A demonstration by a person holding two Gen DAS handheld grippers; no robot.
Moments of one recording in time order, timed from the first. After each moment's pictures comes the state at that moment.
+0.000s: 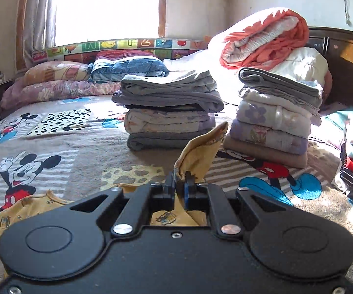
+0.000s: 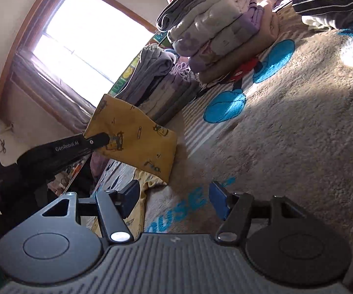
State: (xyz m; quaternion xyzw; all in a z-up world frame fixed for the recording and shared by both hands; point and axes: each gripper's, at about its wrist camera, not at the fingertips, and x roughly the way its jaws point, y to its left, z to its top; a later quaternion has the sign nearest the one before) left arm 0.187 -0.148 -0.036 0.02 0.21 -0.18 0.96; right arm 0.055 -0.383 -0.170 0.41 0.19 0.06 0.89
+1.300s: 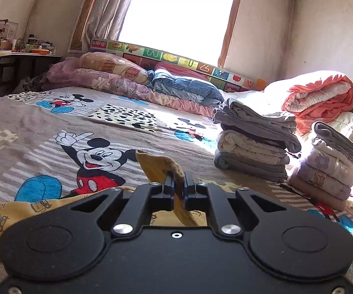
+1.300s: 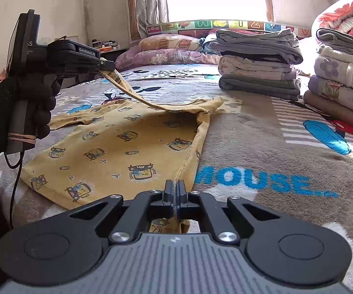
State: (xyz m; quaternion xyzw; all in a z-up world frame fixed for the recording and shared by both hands) left arm 0.221 0.041 -0.070 -0.11 0.16 -0.12 0.97; right arm 0.059 -0.221 -0.139 0.02 0.26 0.13 0.96
